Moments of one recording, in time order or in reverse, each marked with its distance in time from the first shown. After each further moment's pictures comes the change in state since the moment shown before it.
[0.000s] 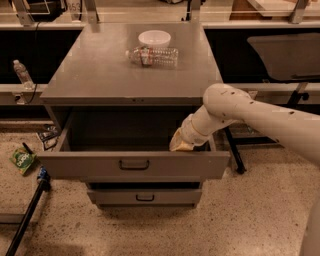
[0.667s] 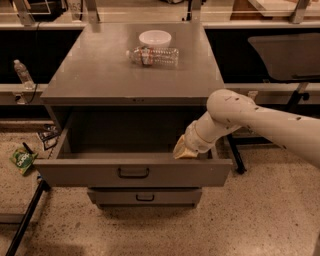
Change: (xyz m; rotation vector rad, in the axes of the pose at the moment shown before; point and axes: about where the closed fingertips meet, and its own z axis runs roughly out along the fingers) arm 0.013 0.029 0.000 -0.042 0.014 0.024
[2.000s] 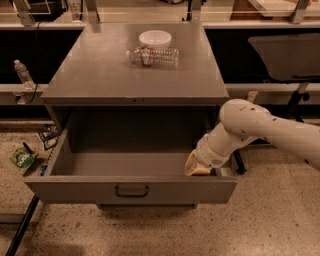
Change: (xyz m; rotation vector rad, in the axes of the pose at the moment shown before) arm 0.022 0.059 -0.016 -0.080 0.018 0.042
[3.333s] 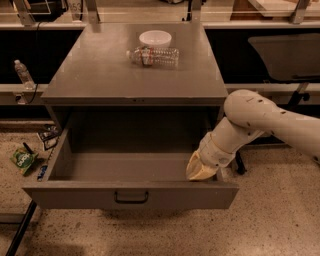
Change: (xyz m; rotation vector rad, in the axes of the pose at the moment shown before) arm -0.011 0.033 -0.029 -0.107 -0.015 -0.079
